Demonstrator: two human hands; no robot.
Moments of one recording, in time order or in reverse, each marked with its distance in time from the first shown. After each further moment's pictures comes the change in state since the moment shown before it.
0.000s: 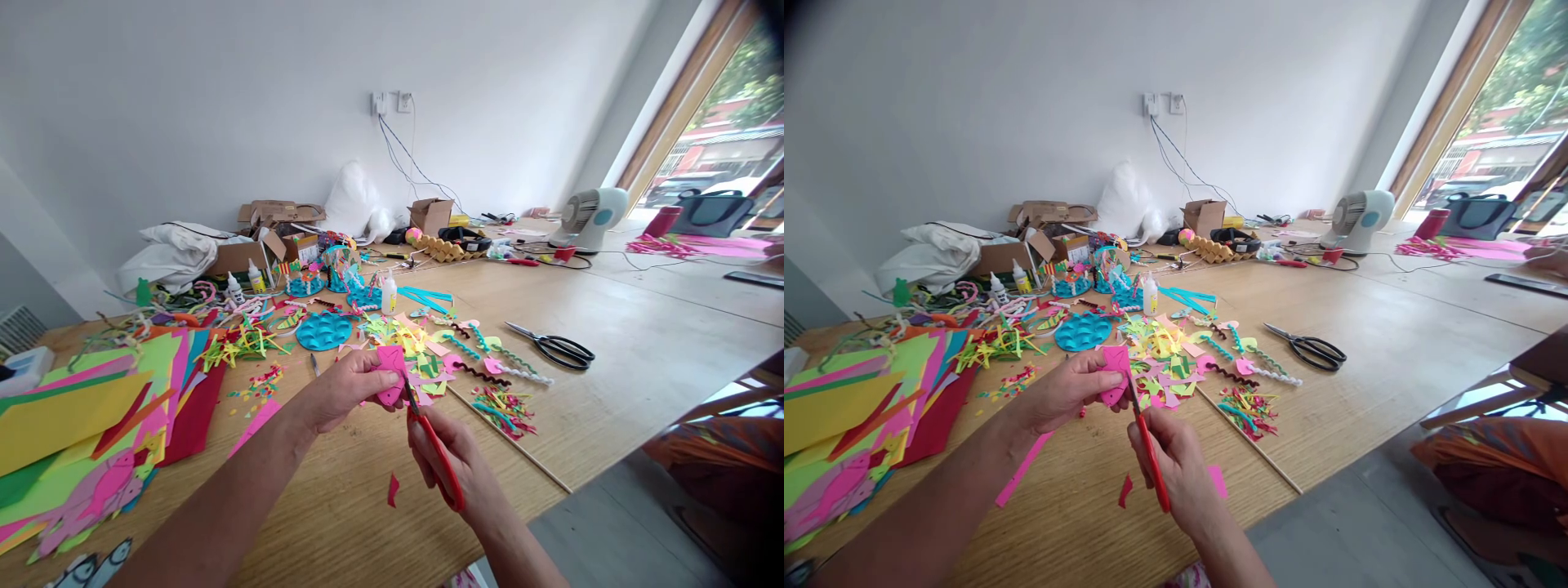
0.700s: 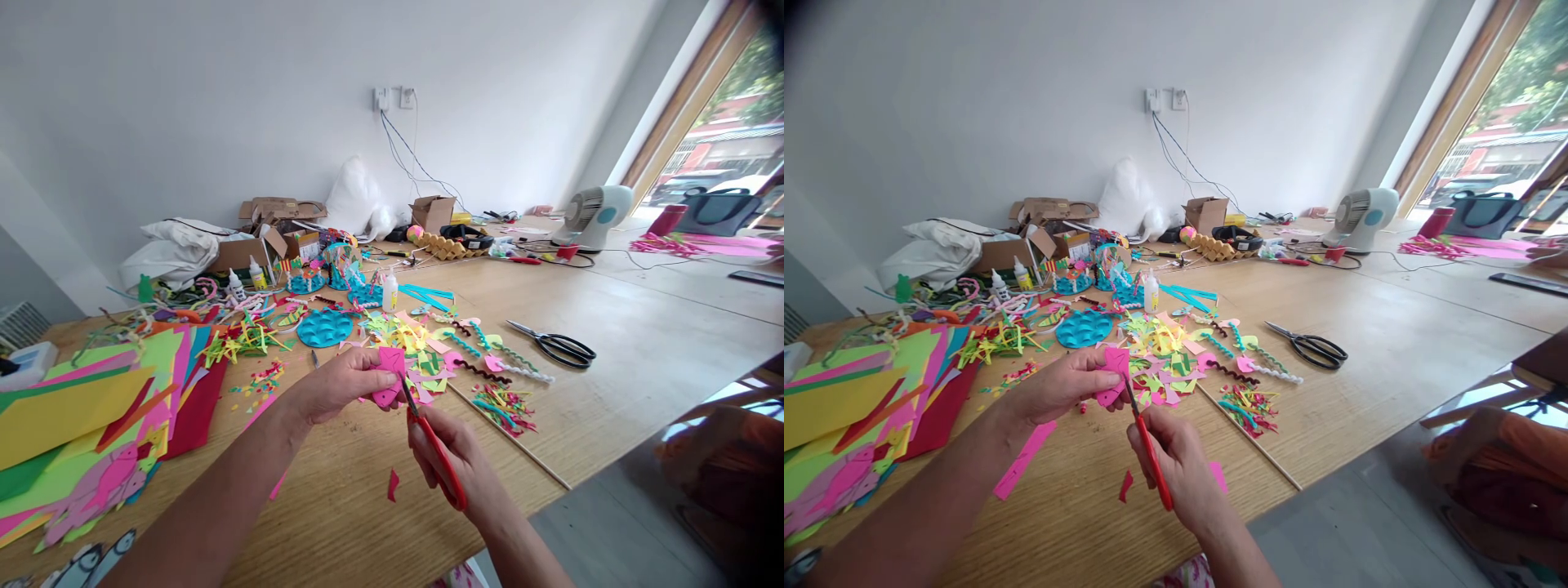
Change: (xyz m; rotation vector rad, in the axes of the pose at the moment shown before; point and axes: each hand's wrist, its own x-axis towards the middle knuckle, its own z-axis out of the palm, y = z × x) left_hand -0.001 -0.001 -0.011 0.102 -0.132 -0.014; right_hand -0.002 -0.003 -0.002 -0.003 -0.045 0.042
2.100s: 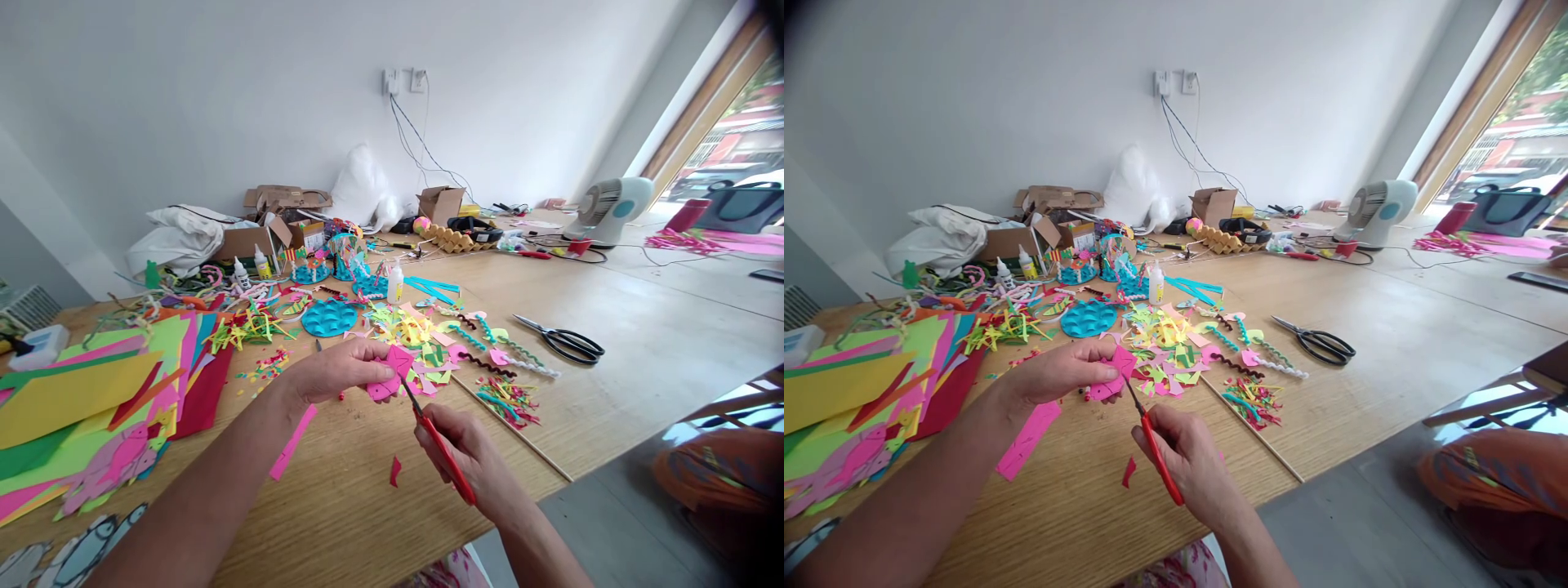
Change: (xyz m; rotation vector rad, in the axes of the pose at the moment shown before) left_hand -0.005 0.006 -0.011 0.081 -0.063 -0.068; right_hand -0.005 0.004 -0.012 -0.250 -0.061 -0.052
